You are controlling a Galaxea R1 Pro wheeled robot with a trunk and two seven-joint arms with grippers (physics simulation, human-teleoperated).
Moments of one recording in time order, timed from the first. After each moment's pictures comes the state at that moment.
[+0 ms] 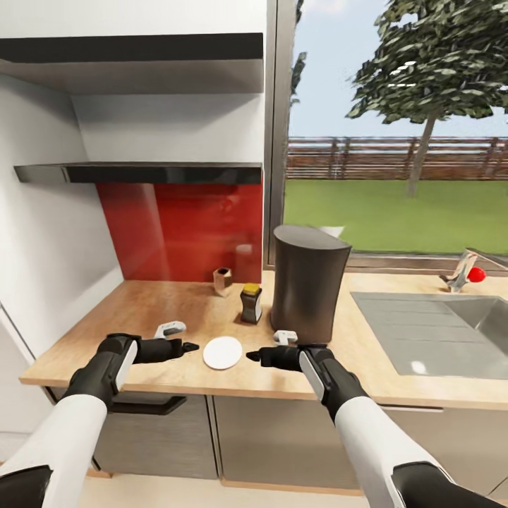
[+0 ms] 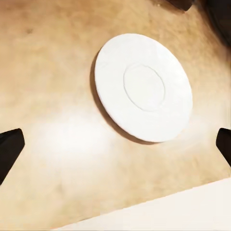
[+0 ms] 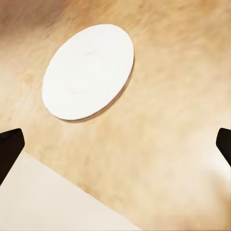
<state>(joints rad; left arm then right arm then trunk) -0.80 0.09 0.17 -0.73 -0.06 0.79 -0.61 -0.81 0.17 0.04 -0.59 -0.10 0.57 0.39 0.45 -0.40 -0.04</state>
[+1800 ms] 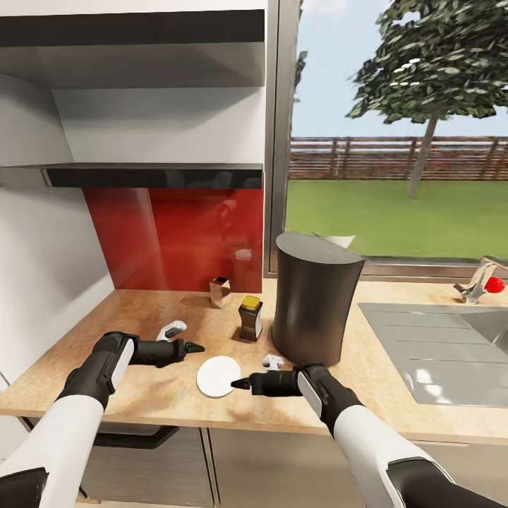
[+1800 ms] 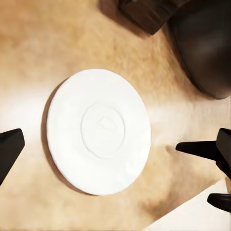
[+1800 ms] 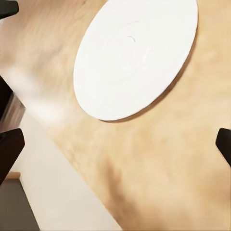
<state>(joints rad) -0.80 0.11 0.17 -0.75 0.00 0.98 -0.75 -0.81 0.17 0.06 -0.39 -0.10 0.57 0.68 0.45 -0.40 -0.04</state>
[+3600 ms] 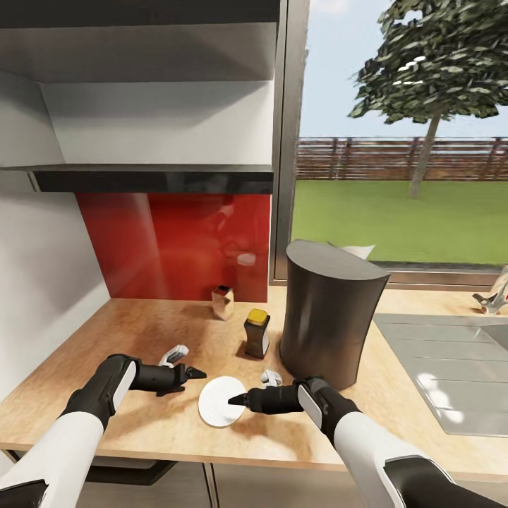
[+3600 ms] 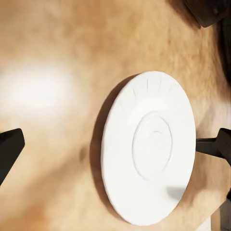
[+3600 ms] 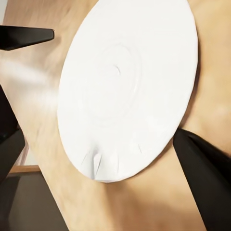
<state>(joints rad) -0.75 0.10 0.17 -0.64 0.00 0.98 -0.75 -0.81 0.17 0.05 -0.27 -0.11 0.57 0.73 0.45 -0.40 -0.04</state>
